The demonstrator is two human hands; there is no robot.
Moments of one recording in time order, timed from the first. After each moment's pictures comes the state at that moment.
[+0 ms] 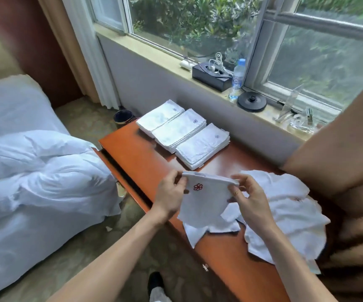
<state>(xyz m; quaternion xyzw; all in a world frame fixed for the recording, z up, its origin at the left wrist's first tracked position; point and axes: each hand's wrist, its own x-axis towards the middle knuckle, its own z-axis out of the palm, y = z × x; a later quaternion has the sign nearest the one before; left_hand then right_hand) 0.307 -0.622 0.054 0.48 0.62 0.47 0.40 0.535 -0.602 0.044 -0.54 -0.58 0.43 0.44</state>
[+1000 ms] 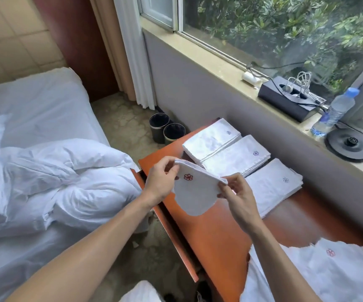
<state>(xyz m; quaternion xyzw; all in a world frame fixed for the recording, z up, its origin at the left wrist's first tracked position) 0.007 -0.419 0.051 0.47 0.66 0.50 0.31 0.238 -0.392 0.041 -0.48 -0.56 0.55 0.40</state>
